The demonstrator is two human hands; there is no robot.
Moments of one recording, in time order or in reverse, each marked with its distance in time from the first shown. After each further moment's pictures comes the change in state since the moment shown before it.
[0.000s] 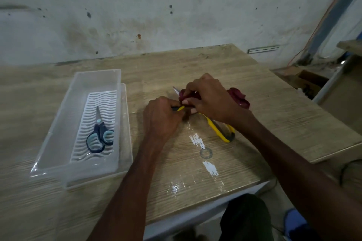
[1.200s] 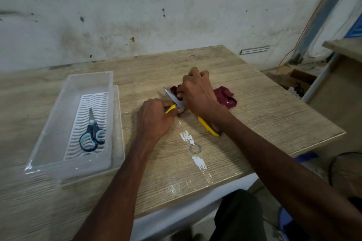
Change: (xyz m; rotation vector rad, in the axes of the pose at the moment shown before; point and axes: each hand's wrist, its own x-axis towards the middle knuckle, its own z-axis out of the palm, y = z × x) left_hand -0.006 0.003 0.006 0.072 -0.012 0.044; right_hand 0.007 0.004 0.014 -0.439 0.144 0.000
